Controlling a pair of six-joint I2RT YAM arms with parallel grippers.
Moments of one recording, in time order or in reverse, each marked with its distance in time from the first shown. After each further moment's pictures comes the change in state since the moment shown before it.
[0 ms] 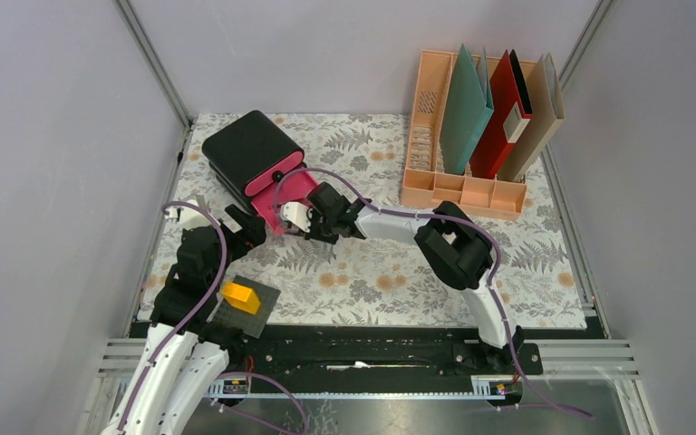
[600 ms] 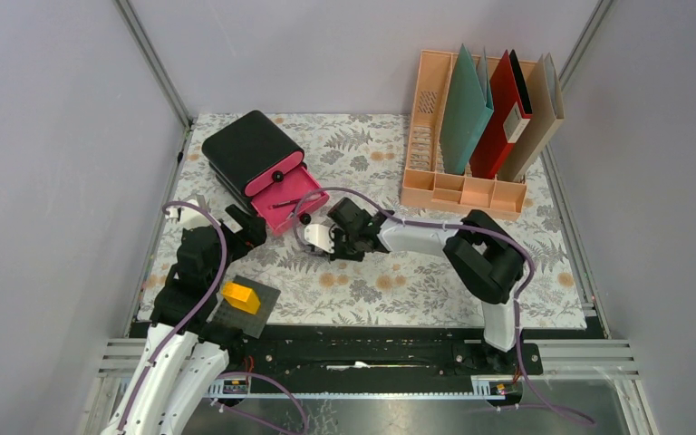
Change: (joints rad) left arm 0.000 0.000 0.000 0.000 0.010 0.000; right arm 0.009 -0.223 -0.295 -0.045 0.000 -0.089
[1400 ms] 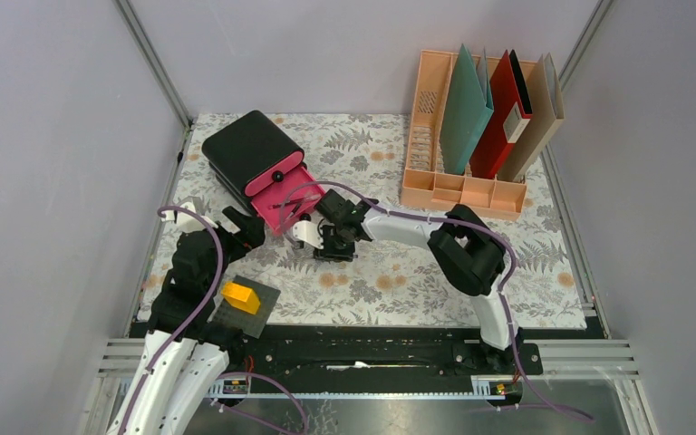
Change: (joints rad) left arm 0.000 -0.045 0.001 0.000 0.011 0.003; right arm 0.002 0.102 0.197 -0.218 -0.065 -0.045
